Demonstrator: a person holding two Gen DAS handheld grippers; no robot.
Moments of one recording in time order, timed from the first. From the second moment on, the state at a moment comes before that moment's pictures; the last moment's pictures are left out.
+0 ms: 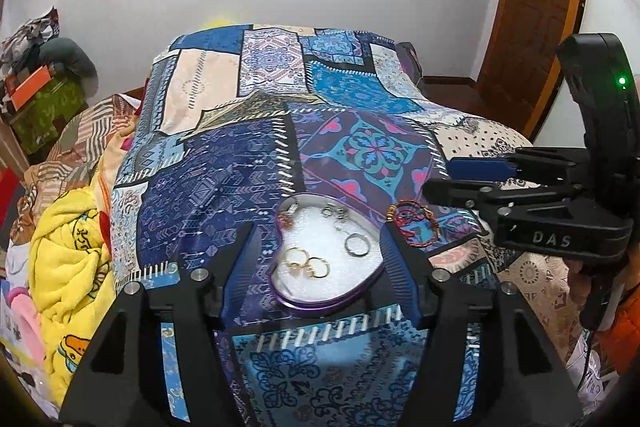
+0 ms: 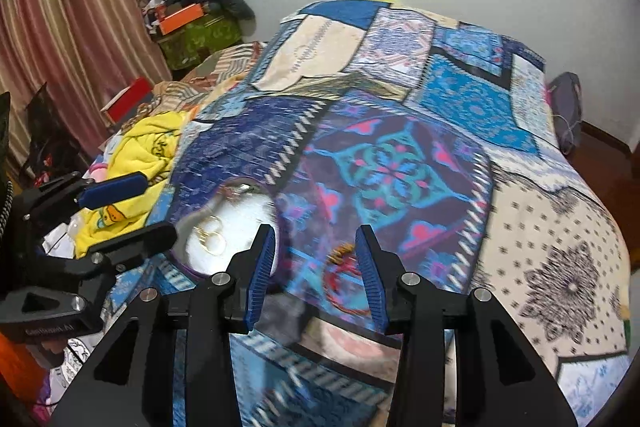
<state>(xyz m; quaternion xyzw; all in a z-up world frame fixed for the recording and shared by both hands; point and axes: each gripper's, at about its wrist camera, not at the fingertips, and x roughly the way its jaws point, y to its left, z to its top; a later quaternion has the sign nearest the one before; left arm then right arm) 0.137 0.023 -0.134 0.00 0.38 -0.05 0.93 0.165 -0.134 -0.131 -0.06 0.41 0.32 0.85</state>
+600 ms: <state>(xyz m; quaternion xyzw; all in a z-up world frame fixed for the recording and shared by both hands) 0.158 -0.019 -0.155 0.02 0.40 -0.07 0.91 0.169 -0.190 -0.172 -0.06 0.47 0.28 0.84</state>
